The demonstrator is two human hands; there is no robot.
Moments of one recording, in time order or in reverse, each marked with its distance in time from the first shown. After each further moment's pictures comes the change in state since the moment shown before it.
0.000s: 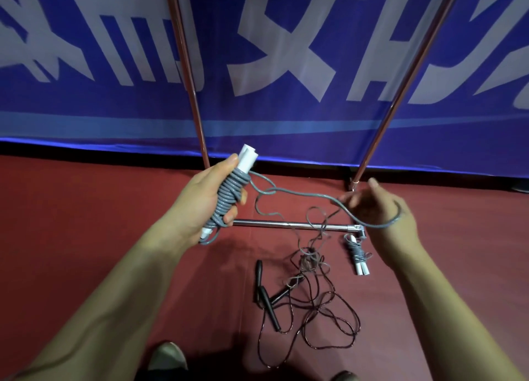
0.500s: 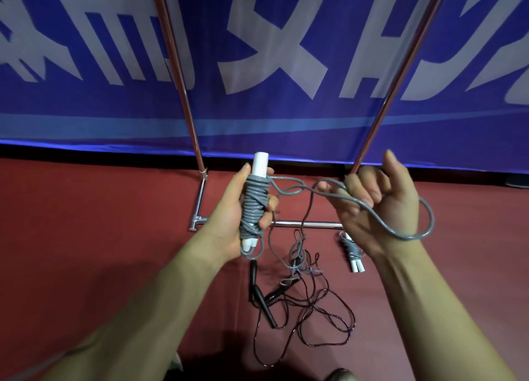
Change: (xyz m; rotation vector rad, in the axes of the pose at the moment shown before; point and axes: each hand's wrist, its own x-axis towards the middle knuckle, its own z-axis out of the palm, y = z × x) left_hand 0.011 -0.039 0.050 -0.477 -0.170 -0.135; right_hand -0.006 -0.028 0.026 0.517 -0.225 0.135
